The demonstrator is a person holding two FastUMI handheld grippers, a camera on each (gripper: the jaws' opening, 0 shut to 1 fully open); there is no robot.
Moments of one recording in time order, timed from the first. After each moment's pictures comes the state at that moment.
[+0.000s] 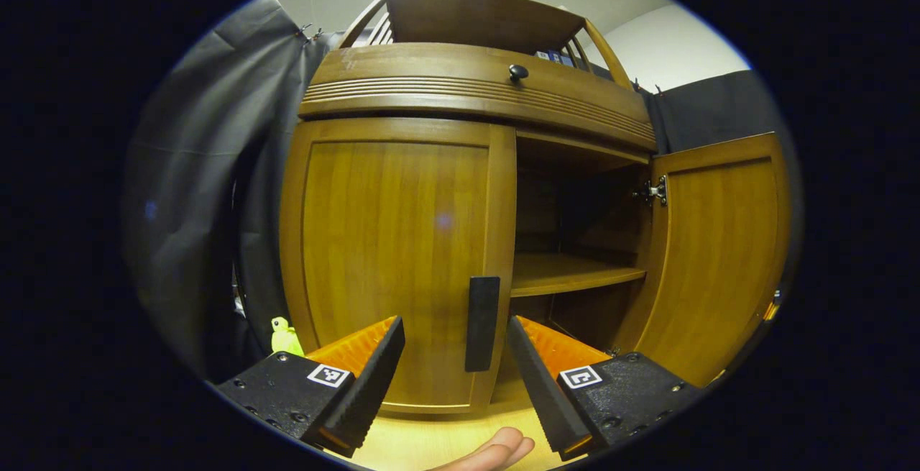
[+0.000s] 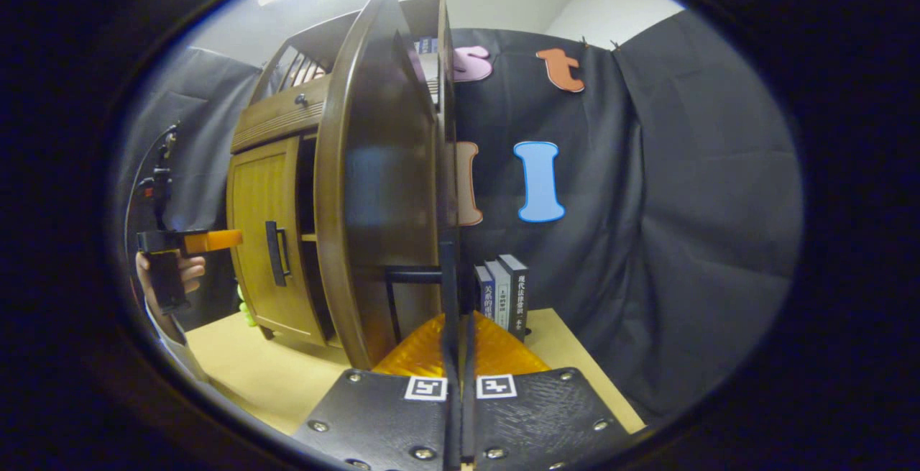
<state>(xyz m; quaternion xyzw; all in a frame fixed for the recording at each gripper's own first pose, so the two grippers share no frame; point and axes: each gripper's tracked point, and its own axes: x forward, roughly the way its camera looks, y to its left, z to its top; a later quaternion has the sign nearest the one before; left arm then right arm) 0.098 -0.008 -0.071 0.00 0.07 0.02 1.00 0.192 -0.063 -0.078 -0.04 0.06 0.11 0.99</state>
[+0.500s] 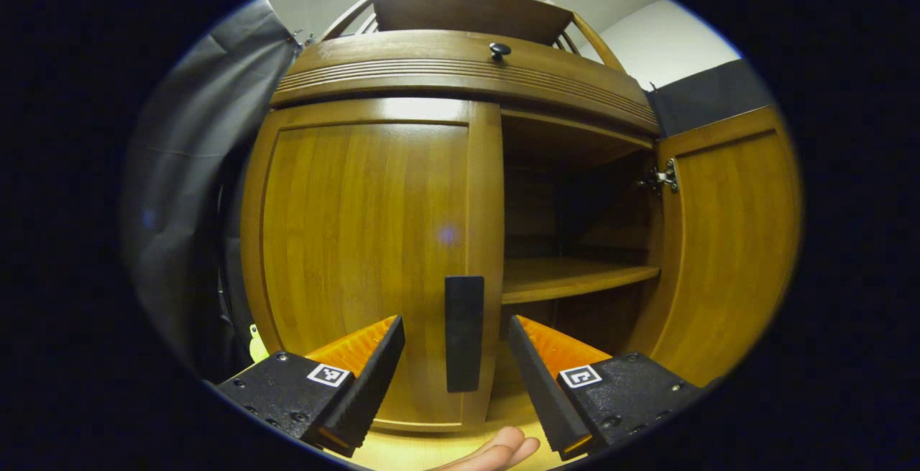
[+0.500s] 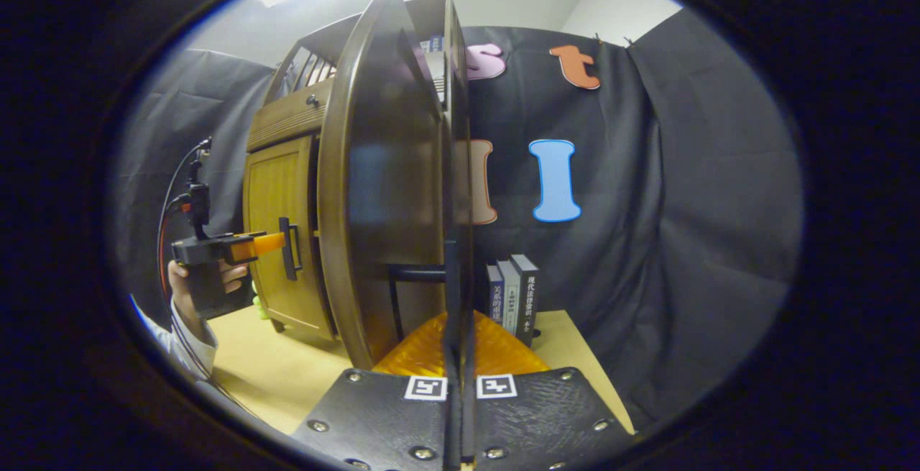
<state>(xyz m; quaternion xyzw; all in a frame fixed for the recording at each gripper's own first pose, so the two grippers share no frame) 0.145 -0.016 -0.091 0.02 0.03 0.03 1.00 0.190 -0.063 -0.081 -0.05 0.08 0.14 0.99</state>
